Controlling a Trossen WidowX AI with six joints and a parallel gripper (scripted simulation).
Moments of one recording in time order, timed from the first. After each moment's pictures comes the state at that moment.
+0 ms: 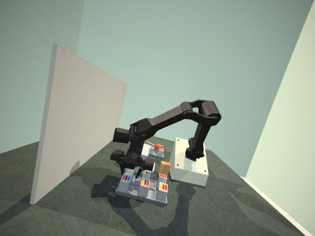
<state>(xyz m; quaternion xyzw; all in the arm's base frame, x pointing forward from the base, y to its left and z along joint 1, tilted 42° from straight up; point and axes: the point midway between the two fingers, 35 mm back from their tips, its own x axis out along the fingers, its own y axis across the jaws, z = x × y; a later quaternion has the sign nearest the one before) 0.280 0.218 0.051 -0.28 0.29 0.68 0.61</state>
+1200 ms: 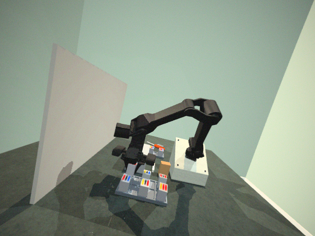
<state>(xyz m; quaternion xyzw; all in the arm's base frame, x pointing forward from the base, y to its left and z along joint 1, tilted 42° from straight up) 0.281 0.202 0.063 -0.28 0.30 0.68 0.60</state>
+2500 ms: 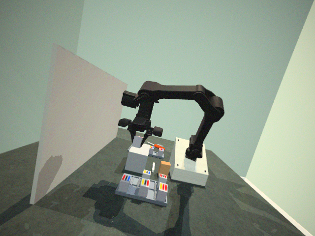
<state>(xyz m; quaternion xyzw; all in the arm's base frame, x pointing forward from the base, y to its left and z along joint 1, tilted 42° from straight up) 0.296 0.116 0.158 -0.28 0.30 0.68 0.61</state>
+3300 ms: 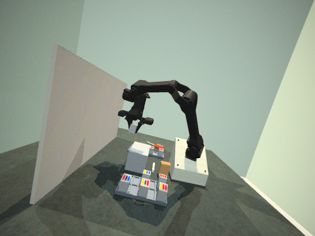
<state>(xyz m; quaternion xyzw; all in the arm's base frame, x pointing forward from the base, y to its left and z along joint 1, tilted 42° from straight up) 0.362 0.008 0.072 -0.29 0.33 0.66 0.61</state>
